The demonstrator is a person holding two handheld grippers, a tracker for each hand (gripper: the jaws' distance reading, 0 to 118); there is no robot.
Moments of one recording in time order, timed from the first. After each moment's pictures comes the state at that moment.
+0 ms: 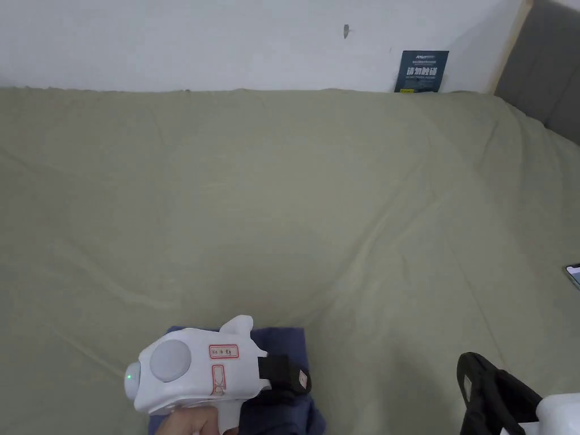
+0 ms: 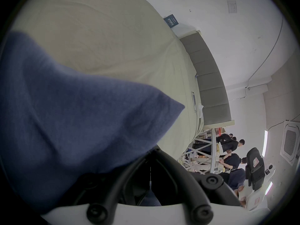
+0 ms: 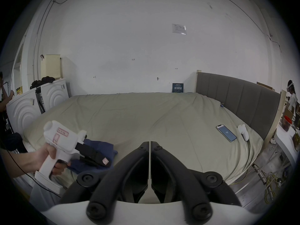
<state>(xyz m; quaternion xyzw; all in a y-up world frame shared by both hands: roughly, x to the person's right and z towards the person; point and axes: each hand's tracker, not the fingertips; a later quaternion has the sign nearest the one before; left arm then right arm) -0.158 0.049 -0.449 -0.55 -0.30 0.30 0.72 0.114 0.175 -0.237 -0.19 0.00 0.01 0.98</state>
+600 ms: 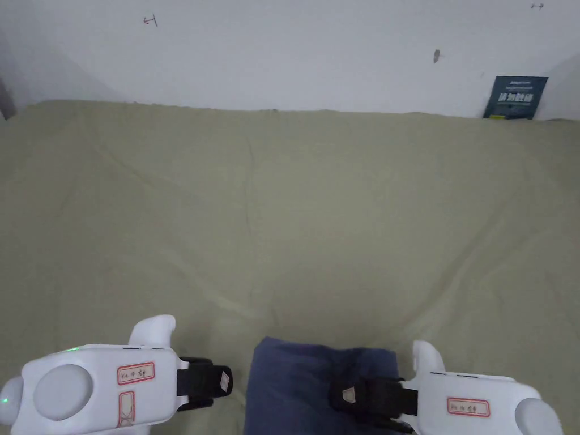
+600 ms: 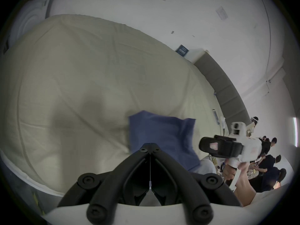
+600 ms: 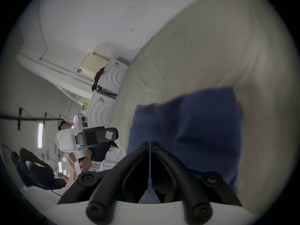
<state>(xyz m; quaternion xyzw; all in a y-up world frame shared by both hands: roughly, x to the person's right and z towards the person) -0.346 0.115 -0.390 -0.48 -0.17 0.24 0.83 0.045 0.041 -0.432 -0.49 0.38 -0.33 0.71</state>
